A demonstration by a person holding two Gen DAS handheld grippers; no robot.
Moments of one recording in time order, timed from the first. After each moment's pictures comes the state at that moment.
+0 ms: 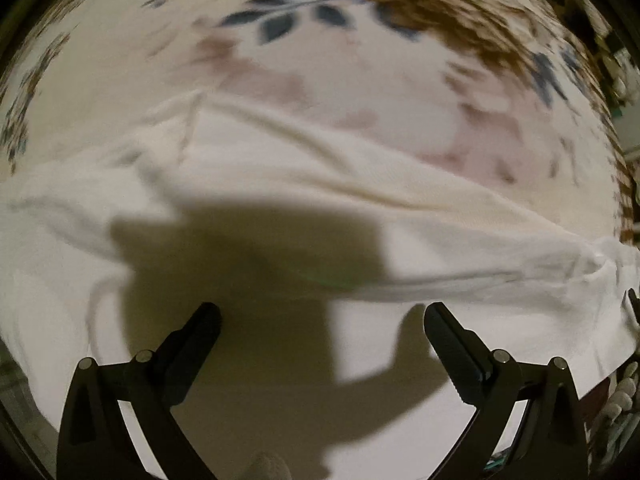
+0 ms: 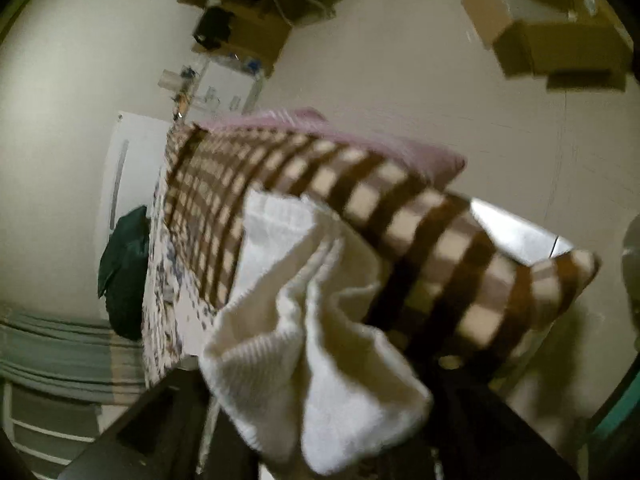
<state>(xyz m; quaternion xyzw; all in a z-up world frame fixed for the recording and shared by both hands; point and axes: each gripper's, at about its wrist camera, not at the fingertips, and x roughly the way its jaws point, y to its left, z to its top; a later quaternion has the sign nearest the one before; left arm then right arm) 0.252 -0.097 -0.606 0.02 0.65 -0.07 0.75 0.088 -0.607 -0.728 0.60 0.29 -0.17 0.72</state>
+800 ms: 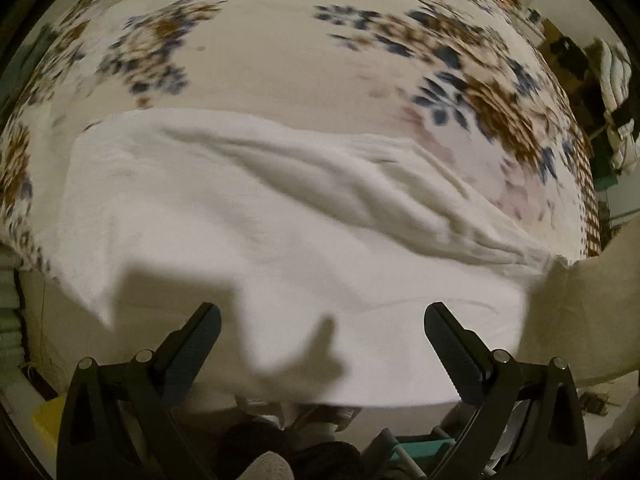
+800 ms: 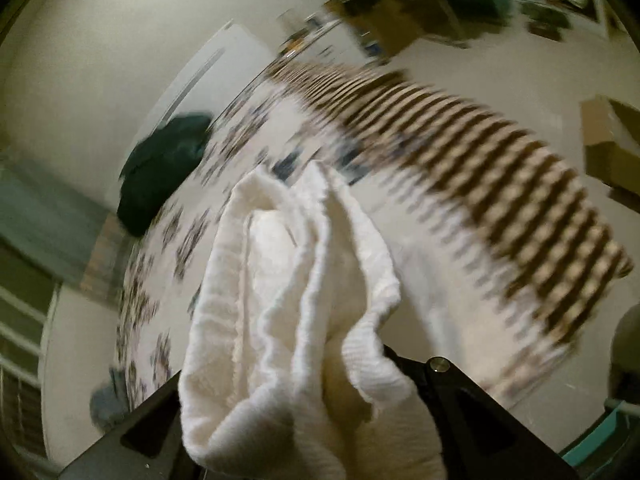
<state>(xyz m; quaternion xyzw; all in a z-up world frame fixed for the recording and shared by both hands) 0.176 0.057 -0.518 -0.07 0.62 -0.03 0.78 0.171 -0.356 -0.543 0.39 0.34 -0.09 0.85</state>
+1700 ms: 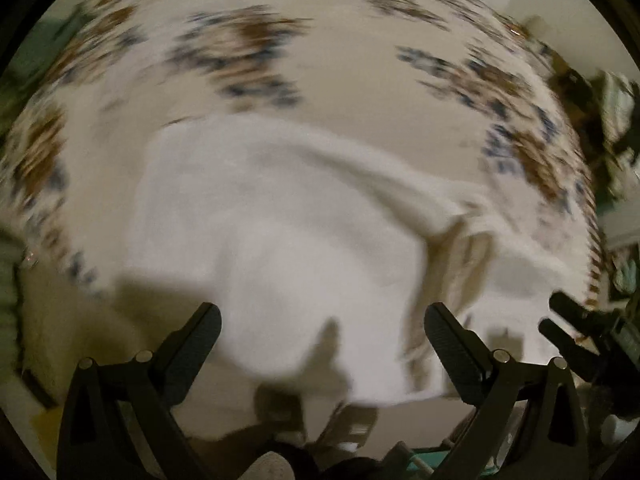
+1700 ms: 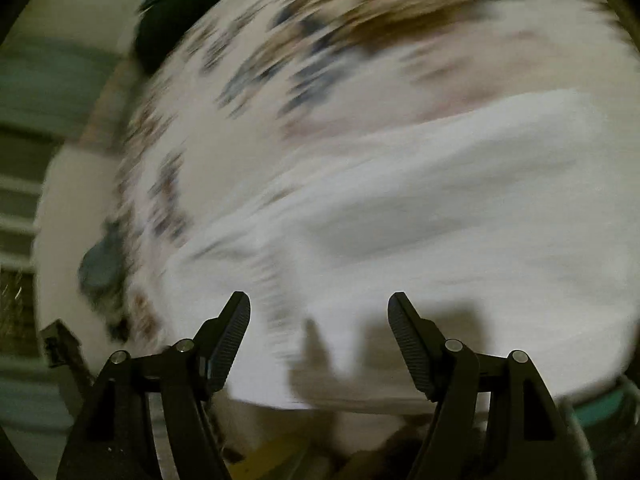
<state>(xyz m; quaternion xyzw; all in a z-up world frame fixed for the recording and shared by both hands) 0.192 0.087 -0.521 -0.09 0.58 -0.04 0.81 0.215 -0.175 -0.640 0.34 0.55 0.02 0.77</state>
